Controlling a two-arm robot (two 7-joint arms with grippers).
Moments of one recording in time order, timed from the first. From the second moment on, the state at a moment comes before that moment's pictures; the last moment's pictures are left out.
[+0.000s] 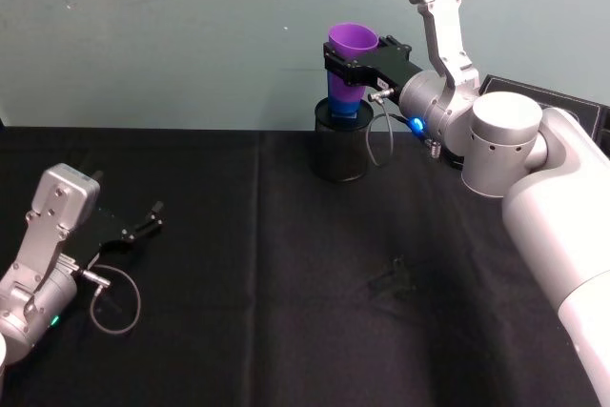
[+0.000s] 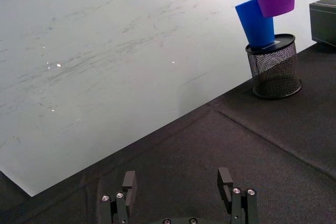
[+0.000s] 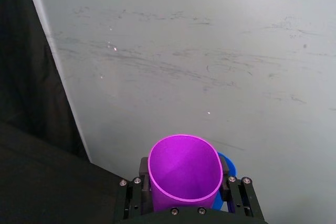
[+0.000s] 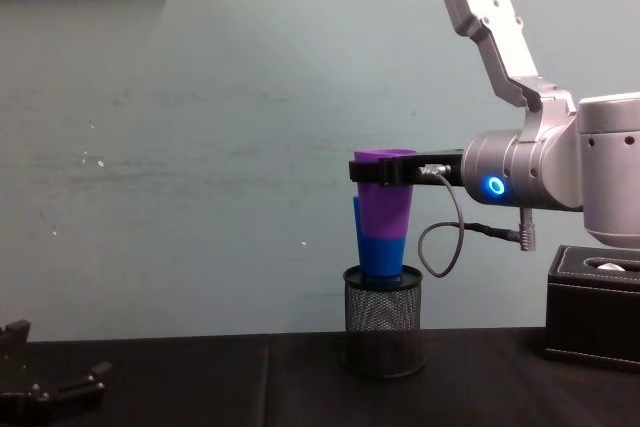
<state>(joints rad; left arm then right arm) -0.20 0.60 0.45 -1.41 -0.25 -0.12 0.03 0.81 0.03 -0.32 -0.87 0.18 0.13 0.26</state>
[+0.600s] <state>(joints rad) -0.20 0.60 0.45 -1.41 -0.25 -0.12 0.03 0.81 0.03 -0.32 -0.87 0.18 0.13 0.26</state>
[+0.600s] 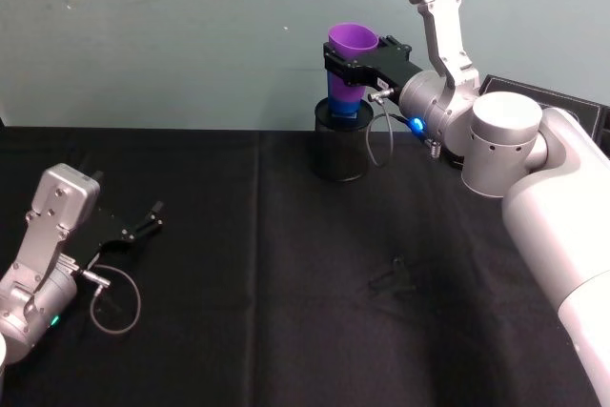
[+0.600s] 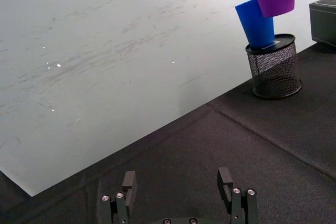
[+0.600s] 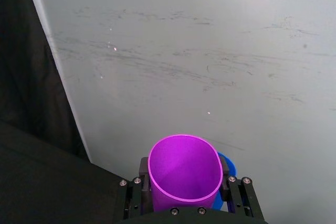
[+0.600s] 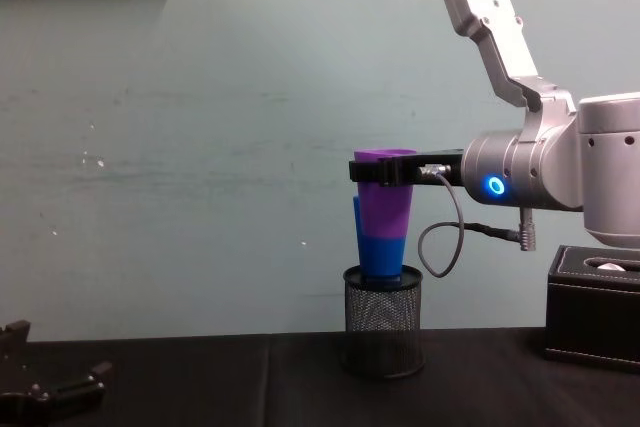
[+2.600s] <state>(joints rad) -0.20 0.60 0.45 -1.41 -0.25 -0.12 0.03 0.53 0.30 -0.33 -1.39 0.35 0.33 0.56</state>
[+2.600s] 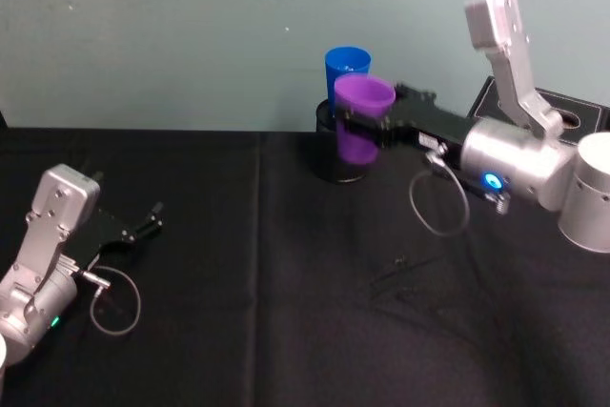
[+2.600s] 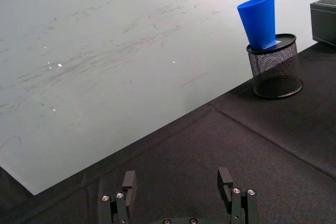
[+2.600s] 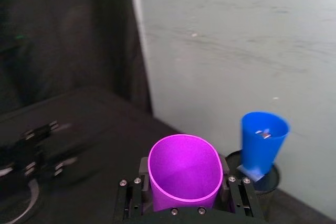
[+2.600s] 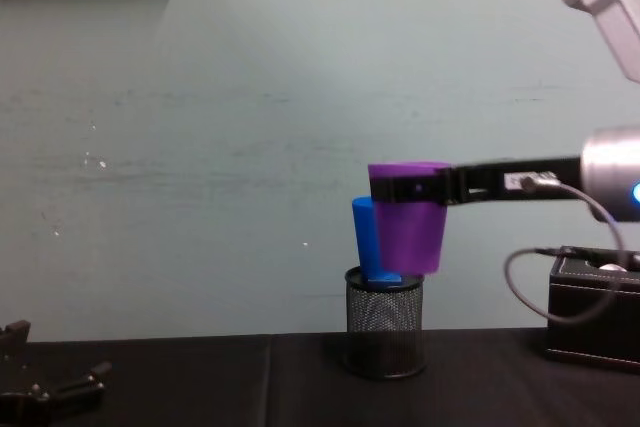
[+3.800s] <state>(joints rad) -0.20 0.60 0.45 -1.41 -0.25 -0.12 0.03 0.47 0.40 -0.47 -1.11 0.37 -0.15 0.80</state>
